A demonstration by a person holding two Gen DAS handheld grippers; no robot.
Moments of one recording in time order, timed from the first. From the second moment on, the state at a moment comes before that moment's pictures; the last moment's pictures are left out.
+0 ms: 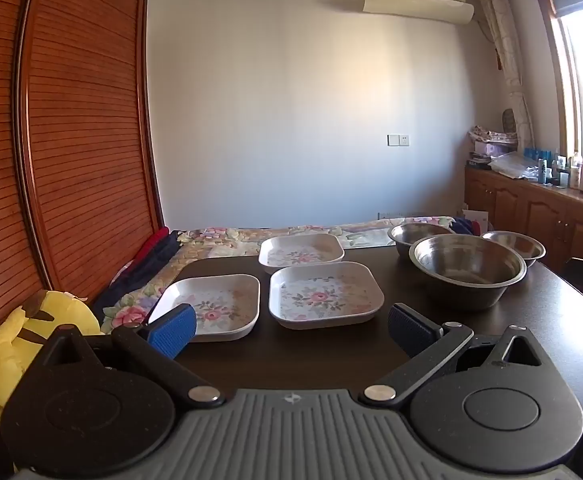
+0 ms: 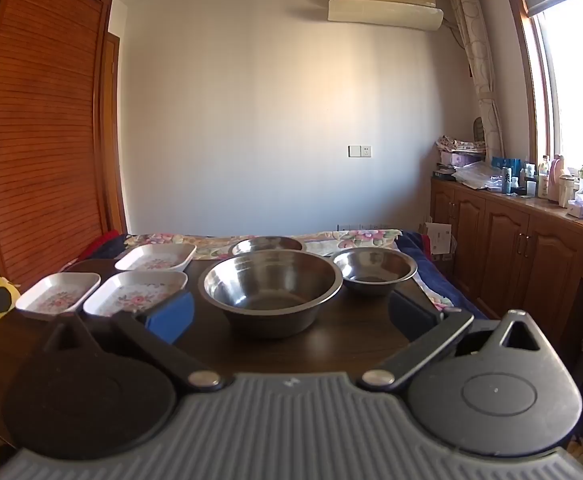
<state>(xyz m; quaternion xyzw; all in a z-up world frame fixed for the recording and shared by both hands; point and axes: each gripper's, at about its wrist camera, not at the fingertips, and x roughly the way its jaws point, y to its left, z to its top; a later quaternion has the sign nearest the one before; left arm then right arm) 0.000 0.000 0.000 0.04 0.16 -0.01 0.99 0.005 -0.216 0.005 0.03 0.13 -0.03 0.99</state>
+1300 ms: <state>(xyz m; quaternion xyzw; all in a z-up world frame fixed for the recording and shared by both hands) -0.001 -0.003 0.002 0.05 0.16 -0.01 0.99 0.003 -0.219 0.006 0.03 0.12 -0.03 0.99</state>
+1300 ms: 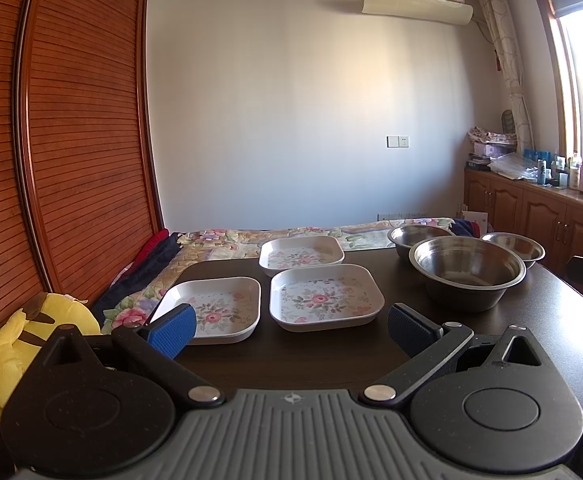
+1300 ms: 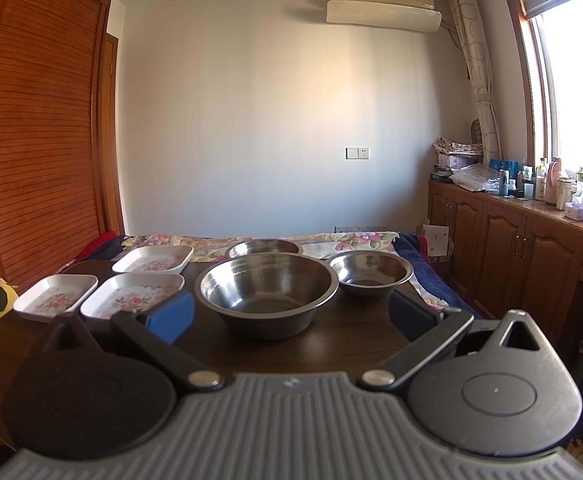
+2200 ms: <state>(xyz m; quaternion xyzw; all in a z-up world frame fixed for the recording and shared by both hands) -0.001 -0.003 0.002 0.05 0.16 -0.01 0.99 0.001 -0.222 0.009 0.03 0.12 -0.03 0.99</state>
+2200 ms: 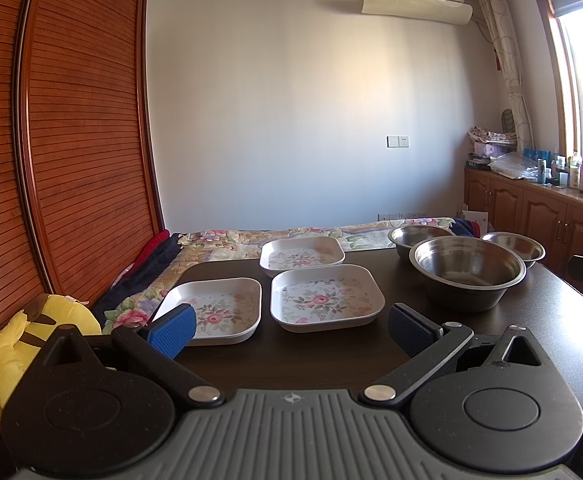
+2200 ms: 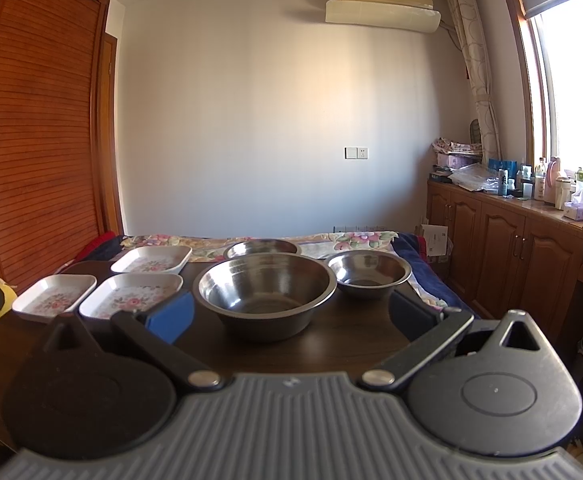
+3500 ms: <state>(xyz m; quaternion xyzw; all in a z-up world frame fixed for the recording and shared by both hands) 0.017 0.004 -0.009 0.06 0.17 -0.01 0.98 0.017 -0.200 0.010 0.00 0.12 -0.01 0.99</state>
